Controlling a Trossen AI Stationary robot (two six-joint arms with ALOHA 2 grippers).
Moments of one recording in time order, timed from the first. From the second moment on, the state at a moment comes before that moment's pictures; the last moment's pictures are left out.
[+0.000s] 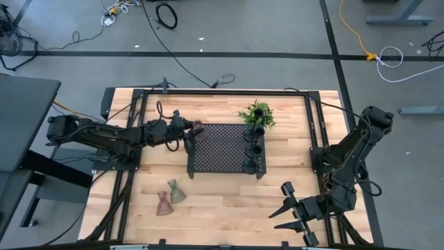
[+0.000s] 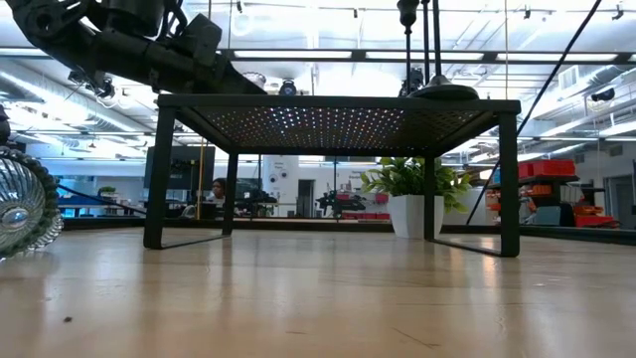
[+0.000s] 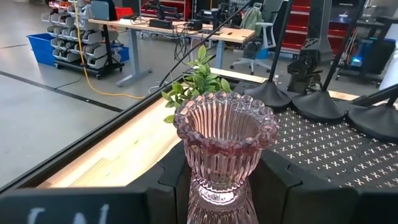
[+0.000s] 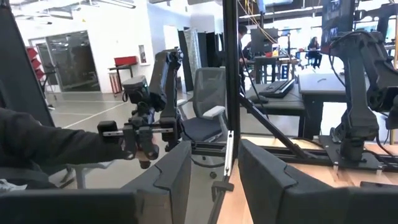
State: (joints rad) left arm 0.10 1.13 0.38 0.62 -0.31 -0.12; right arm 0.97 1.32 0.87 0.53 0.61 0.04
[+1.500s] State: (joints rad) left arm 0.10 1.12 0.38 0.68 -0.36 -0.19; right arm 0.96 1.32 0.87 0.48 0.61 0.04
